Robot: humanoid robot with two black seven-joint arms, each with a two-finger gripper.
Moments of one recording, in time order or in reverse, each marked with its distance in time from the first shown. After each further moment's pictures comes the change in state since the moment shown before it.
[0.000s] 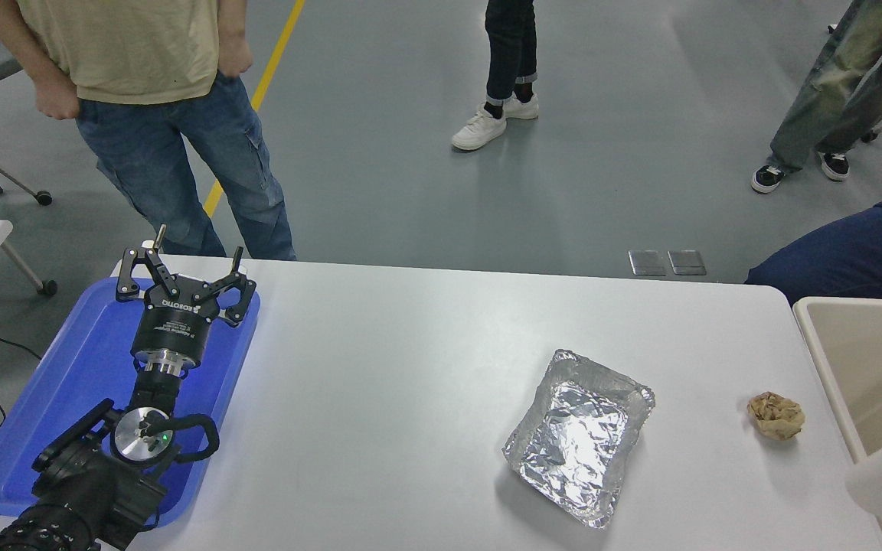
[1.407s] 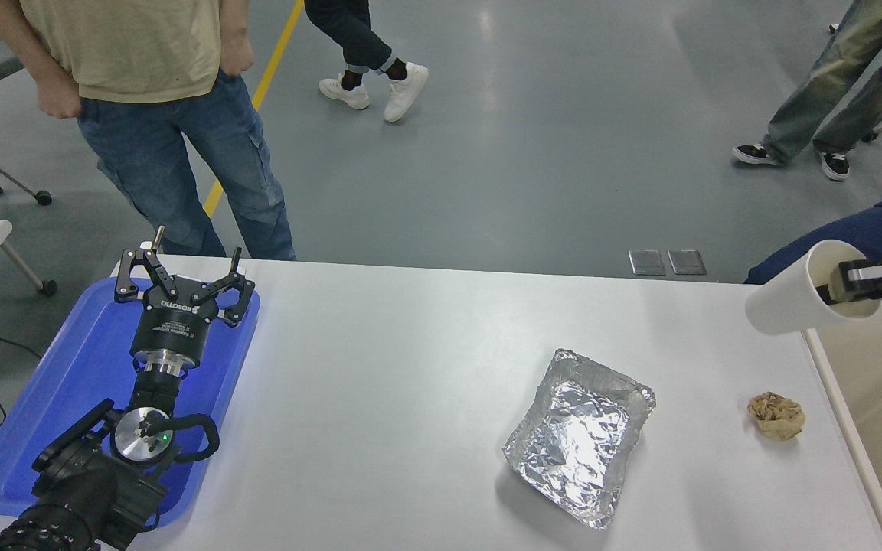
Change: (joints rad) left arm 0.000 0.000 0.000 0.000 -0.002 0.001 -0.002; right arm 0.467 0.225 -0.003 -0.031 0.104 0.052 -0.069
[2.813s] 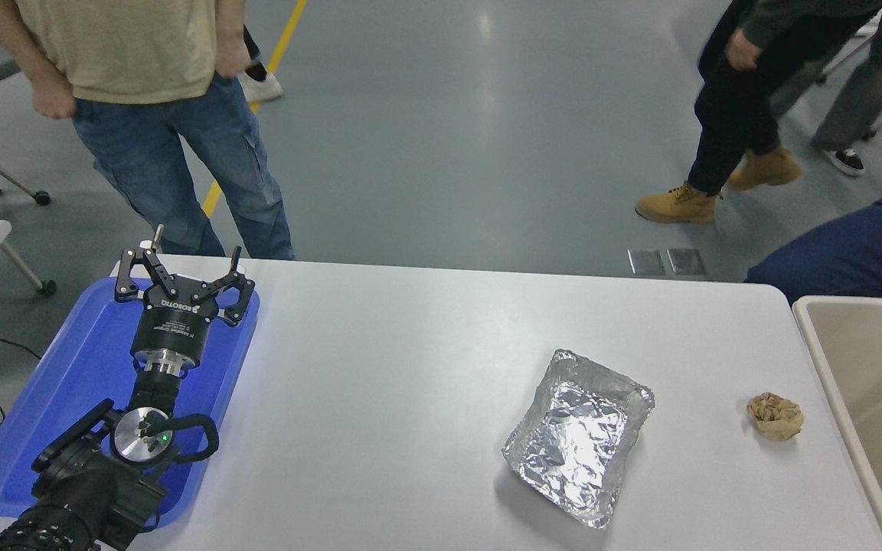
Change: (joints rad) left arm 0.000 0.000 0.000 0.001 0.000 0.000 -0.001; right arm -0.688 0.157 0.016 -0.776 -0.044 -0.345 0.124
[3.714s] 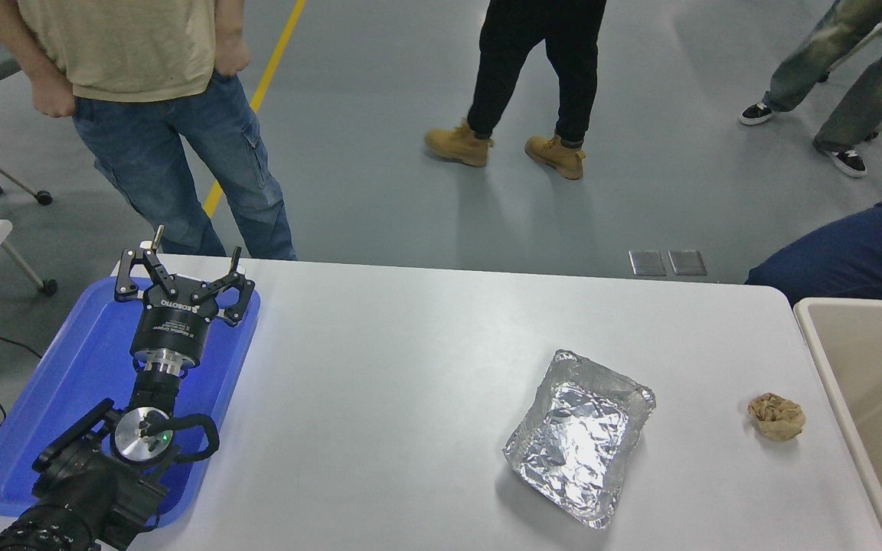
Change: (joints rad) left arm 0.000 0.000 0.000 0.000 0.000 0.000 0.000; right arm -0.558 0.477 0.087 -0.571 0.712 -0.378 -0.049
